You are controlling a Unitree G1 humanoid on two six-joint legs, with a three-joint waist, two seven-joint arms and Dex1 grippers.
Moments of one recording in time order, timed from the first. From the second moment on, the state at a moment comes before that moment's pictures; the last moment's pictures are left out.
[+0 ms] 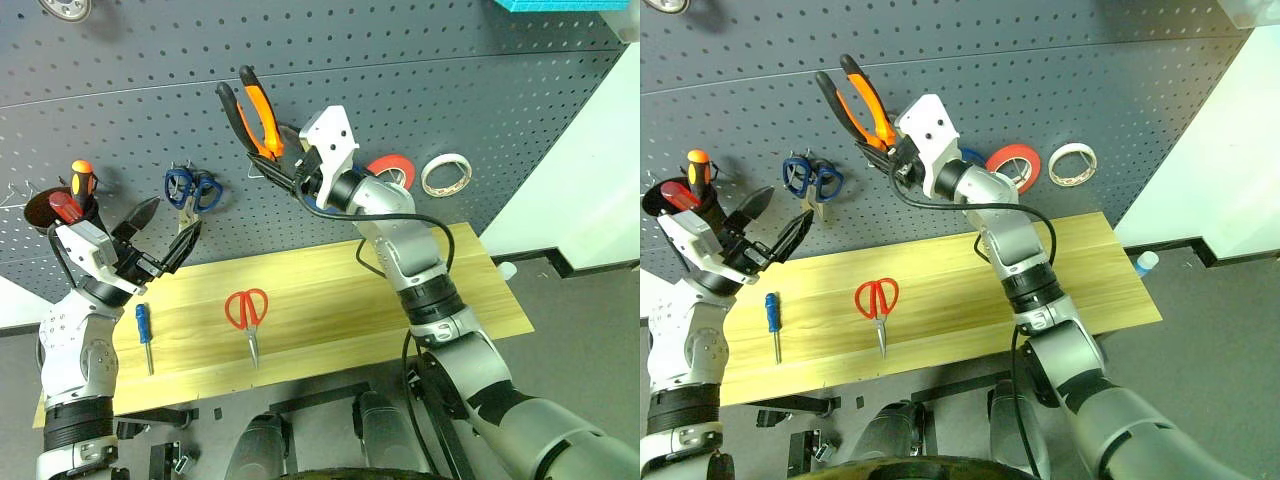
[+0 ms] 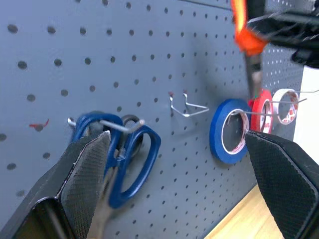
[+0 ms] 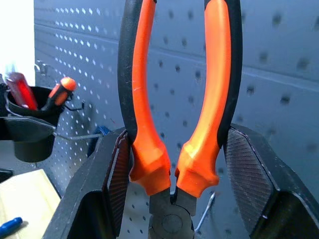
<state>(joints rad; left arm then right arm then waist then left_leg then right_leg) -0.14 0.48 0.37 0.10 -0.59 -0.12 -0.88 -0.91 0.01 0.17 0.38 0.14 0.06 0.55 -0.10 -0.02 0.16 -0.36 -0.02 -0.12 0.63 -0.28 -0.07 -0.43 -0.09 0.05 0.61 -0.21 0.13</state>
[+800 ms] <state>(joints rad) 0.13 0.49 0.40 -0.13 -0.60 -0.03 -0.82 -1.09 0.11 0.09 0.79 0.13 -0.42 0.56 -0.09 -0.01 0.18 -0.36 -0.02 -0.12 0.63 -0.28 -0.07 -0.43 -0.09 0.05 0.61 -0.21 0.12</state>
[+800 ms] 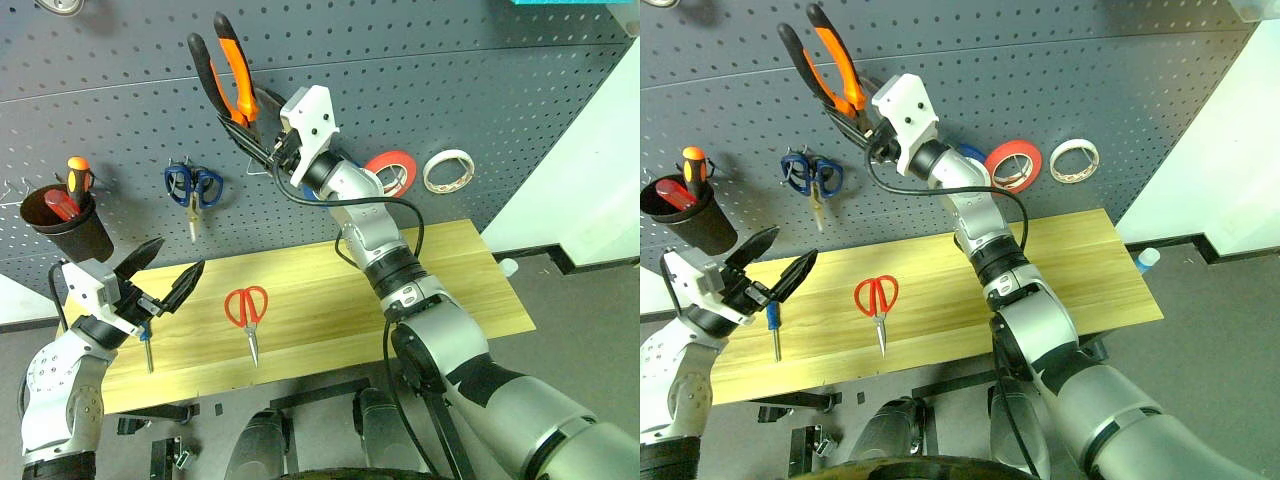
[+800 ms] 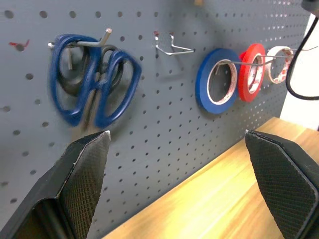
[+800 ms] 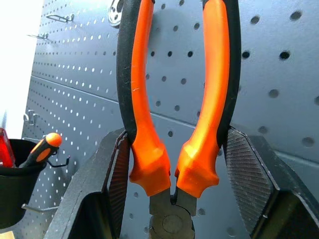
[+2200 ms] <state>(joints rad) 0.22 0.46 0.42 -0.23 -0.62 0.01 -0.81 -1.20 0.13 0.03 1.14 0.05 -0.65 0.49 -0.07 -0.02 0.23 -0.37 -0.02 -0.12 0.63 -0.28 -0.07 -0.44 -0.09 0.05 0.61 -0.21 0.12</state>
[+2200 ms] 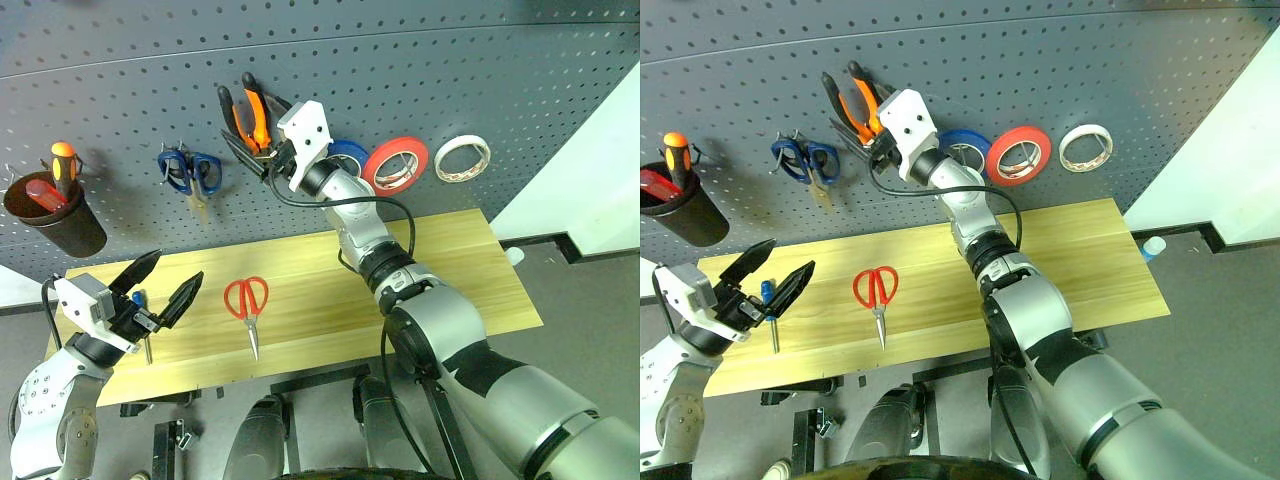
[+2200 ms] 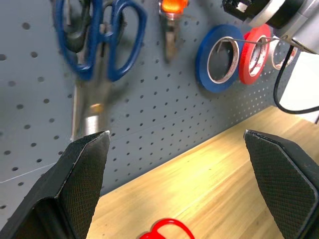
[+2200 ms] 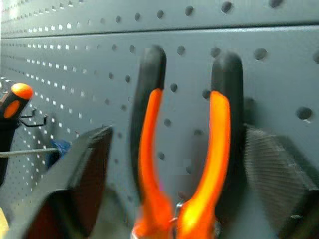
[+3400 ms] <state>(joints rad) -0.05 0.20 0.05 -0.23 -0.27 1.06 -0.01 -0.32 -0.65 0.19 -0.05 0.39 -0.06 1.18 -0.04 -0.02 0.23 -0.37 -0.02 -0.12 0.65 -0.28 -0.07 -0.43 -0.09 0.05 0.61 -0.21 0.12</state>
